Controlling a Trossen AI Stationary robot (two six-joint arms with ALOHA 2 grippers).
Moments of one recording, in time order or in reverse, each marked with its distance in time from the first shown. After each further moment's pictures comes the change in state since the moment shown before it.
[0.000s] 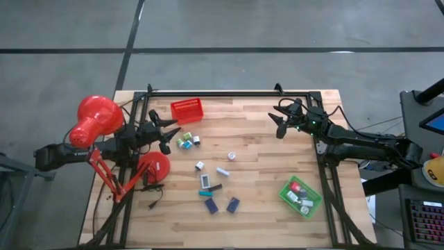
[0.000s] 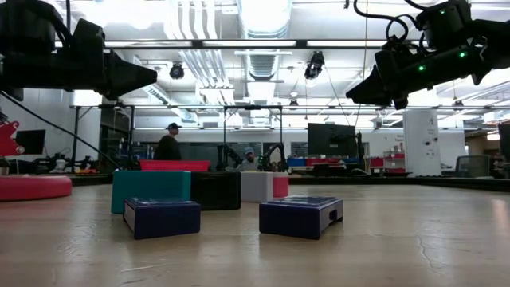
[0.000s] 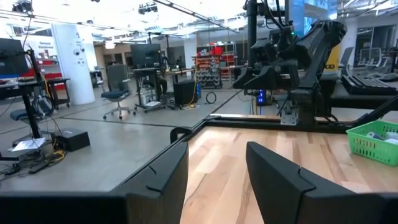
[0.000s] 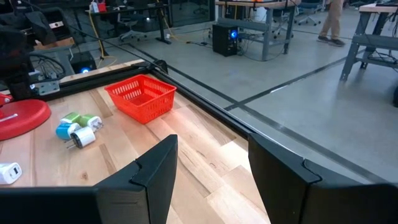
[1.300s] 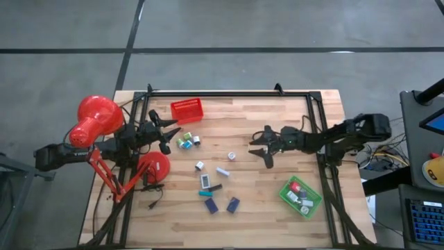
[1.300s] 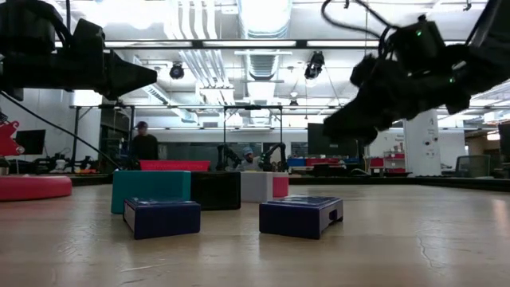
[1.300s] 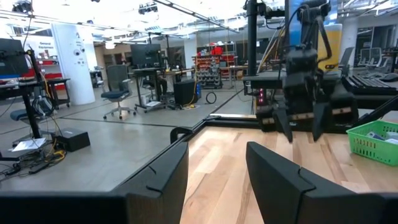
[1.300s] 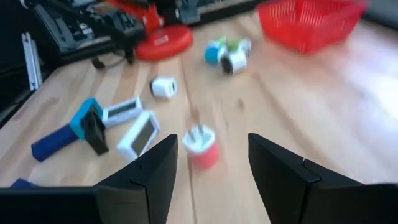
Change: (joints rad) left arm 0.001 0.000 -0.001 0.000 0.000 0.000; right arm 0.351 0.607 0.009 0.442 -0.200 0.158
